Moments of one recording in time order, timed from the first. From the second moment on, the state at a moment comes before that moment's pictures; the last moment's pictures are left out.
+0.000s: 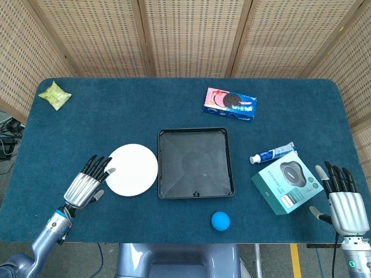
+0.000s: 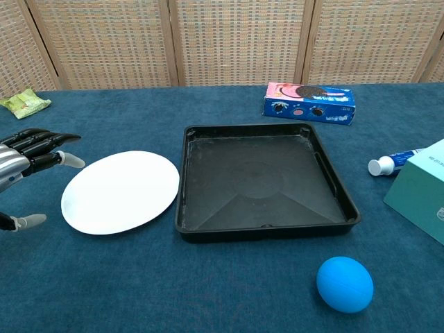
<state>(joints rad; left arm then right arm) -0.38 -1.61 0.03 -1.03 1.72 1.35 0.13 0.07 -1.17 0.07 -1.56 -1.56 1.55 -0.12</state>
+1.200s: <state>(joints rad) -0.41 -1.74 0.06 -0.90 1.71 1.32 0.13 0.06 -1.17 0.07 -1.56 -1.56 1.57 -0.10</state>
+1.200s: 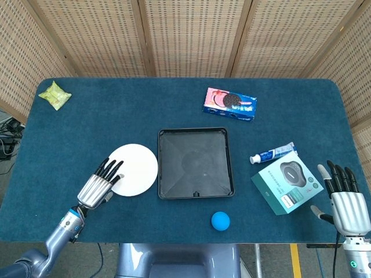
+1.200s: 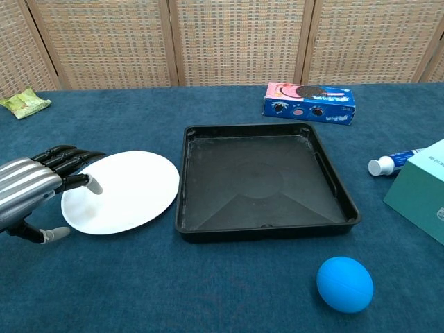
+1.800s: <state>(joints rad) -0.43 -1.78 0.05 -0.86 1.69 1.31 0.13 0.06 -1.17 0.07 -1.55 -1.56 1.57 -0.09</state>
